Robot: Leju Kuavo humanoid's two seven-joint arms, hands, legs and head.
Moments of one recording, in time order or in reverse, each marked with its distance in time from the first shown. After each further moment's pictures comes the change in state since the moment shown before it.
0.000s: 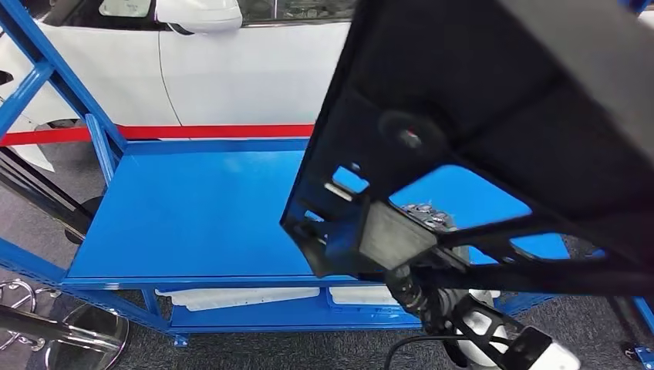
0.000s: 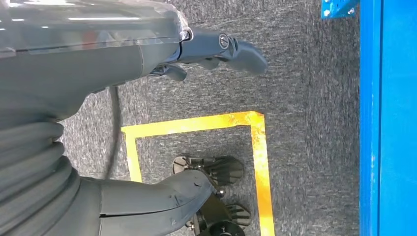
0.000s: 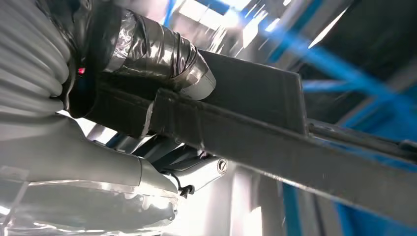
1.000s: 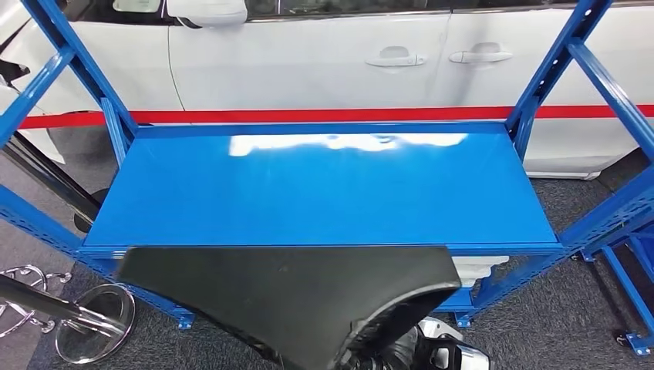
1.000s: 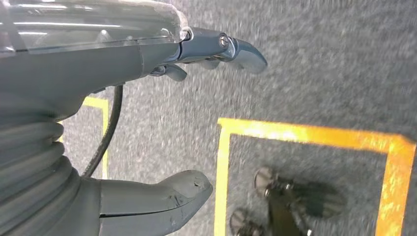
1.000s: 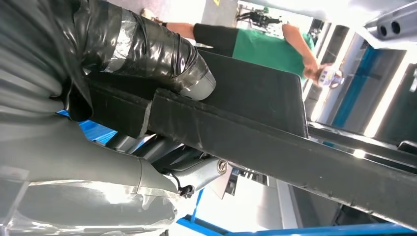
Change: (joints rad) left arm -0.002 -0.024 0.108 0.000 -0.041 0.110 0.396; right arm 0.079 -0.118 0.167 0.127 -0.036 0.273 0.054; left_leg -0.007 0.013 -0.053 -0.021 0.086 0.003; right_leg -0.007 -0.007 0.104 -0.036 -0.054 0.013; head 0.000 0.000
